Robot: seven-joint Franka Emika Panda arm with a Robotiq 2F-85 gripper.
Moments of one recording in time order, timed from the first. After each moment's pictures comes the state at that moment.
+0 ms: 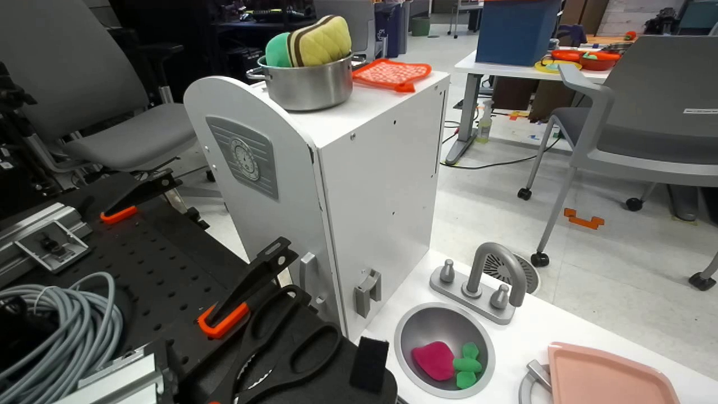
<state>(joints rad) -0.04 -0.16 -0.09 -2.25 0.03 2.18 -0.35</state>
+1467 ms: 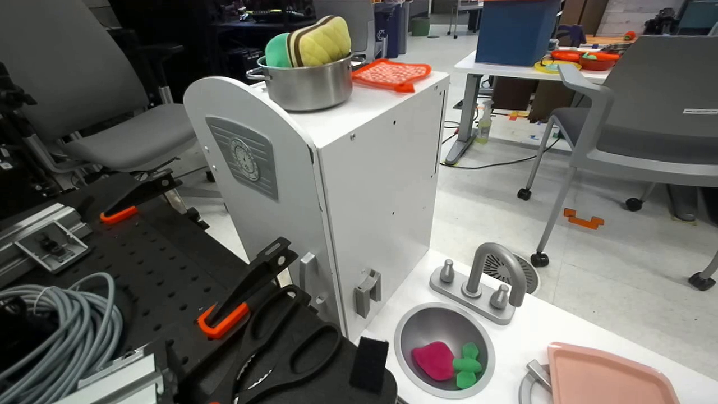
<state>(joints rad) 0.00 -0.03 -0.04 -2.22 0.08 2.18 -0.40</state>
